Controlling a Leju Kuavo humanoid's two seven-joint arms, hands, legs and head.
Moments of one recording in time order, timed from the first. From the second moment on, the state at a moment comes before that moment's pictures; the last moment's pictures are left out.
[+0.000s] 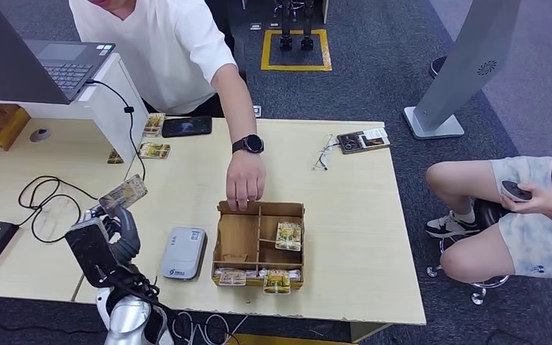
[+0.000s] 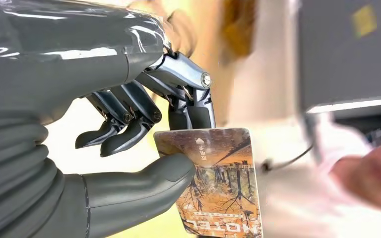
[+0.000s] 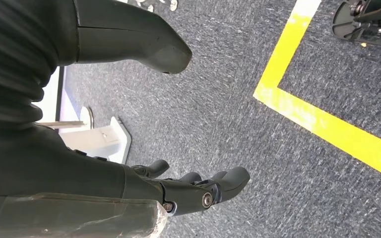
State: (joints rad) left arm -0.05 -0.26 0.05 -1.55 -0.22 0.67 -0.32; right arm -0.05 0.18 -0.87 -0.22 1.45 -0.20 0.18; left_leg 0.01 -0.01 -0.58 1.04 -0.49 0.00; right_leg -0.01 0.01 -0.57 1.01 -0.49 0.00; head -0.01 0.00
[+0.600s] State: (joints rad) left arm -0.04 -0.17 -0.09 -1.45 -0.14 0.67 -0.27; right arm -0.05 0.18 -0.88 -0.22 1.45 -0.21 0.17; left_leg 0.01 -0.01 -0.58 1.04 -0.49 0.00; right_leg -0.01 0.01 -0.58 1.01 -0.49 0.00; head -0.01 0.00
